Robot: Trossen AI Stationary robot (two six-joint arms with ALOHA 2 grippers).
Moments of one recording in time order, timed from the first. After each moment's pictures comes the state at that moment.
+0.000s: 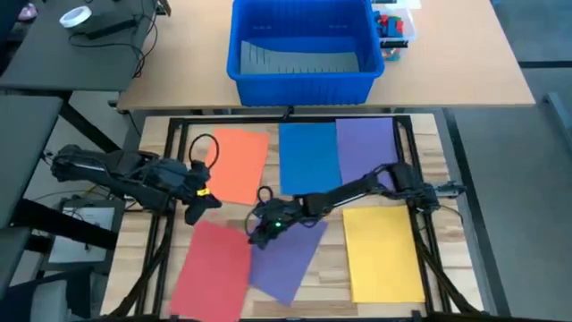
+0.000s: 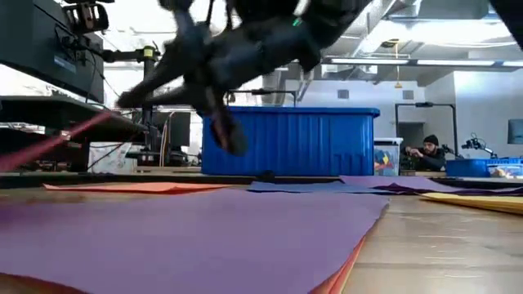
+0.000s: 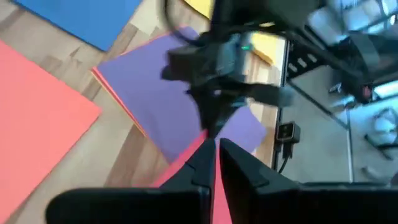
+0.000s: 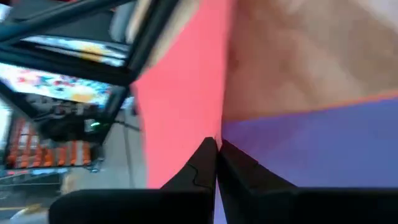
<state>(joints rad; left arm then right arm) -0.22 0.80 0.96 -0.81 0.00 -0.67 0.13 2.25 1.55 0.18 -0.24 1.02</state>
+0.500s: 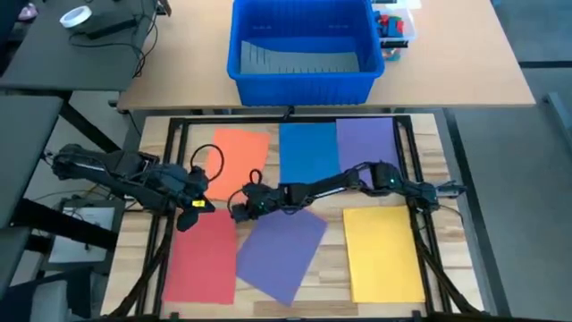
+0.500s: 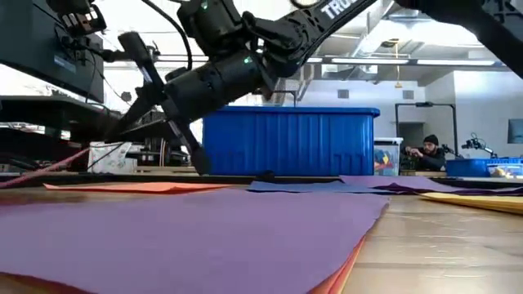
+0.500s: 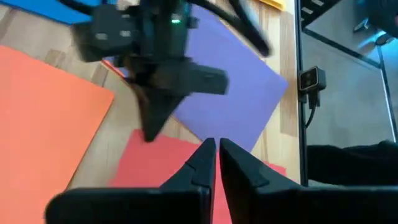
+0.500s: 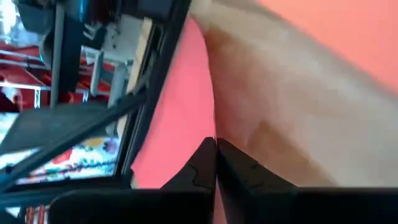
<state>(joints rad) -0.25 0.80 0.96 -0.92 0.03 -0.52 0.05 2.38 1.74 0.18 -0.08 1.20</state>
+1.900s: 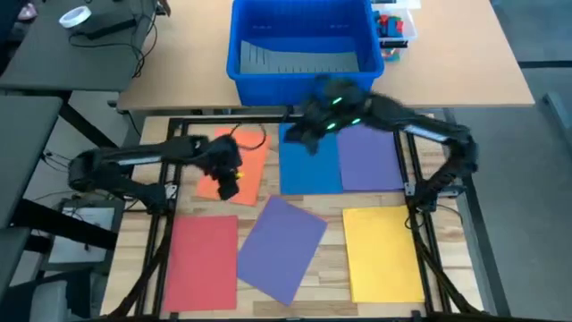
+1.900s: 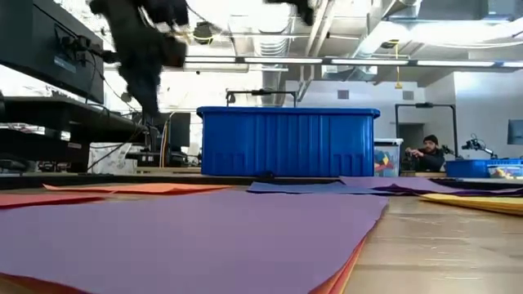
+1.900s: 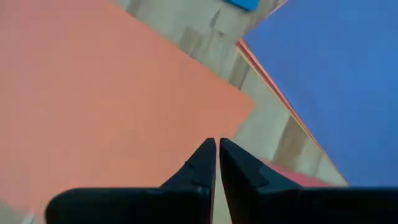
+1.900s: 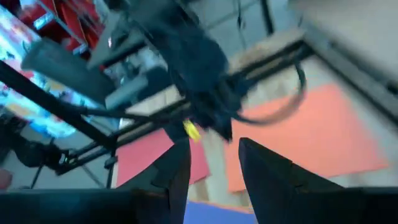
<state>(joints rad) 0.37 1.31 0.96 -0.82 0.17 -0.08 -0.33 1.53 1.74 -0.60 -0.33 0.30</state>
